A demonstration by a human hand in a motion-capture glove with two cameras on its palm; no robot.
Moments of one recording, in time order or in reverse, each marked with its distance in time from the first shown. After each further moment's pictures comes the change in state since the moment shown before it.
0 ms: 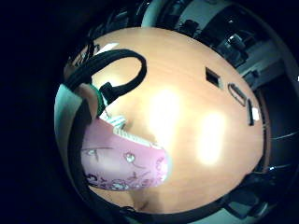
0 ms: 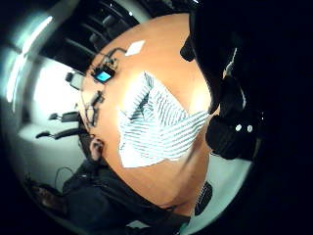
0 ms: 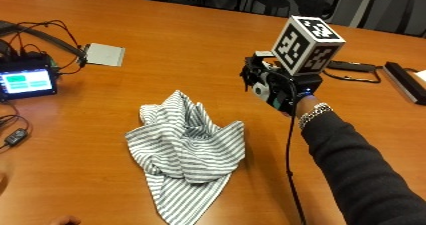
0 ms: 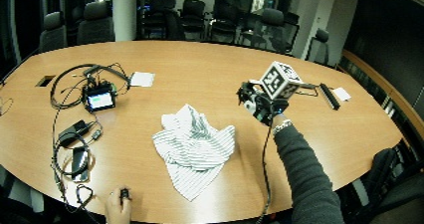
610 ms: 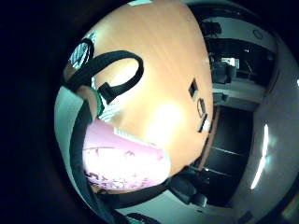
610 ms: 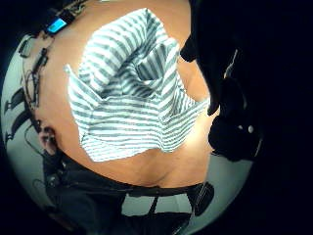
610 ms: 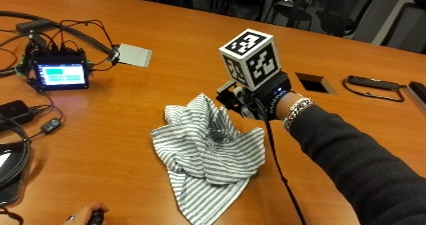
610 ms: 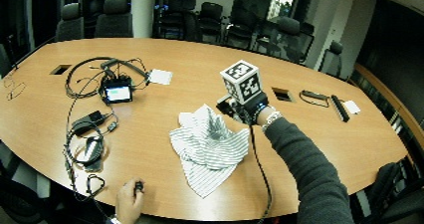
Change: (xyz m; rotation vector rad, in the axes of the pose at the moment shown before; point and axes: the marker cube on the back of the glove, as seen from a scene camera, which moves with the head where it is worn) arm -0.035 -0.002 0.037 -0.391 0.541 -0.145
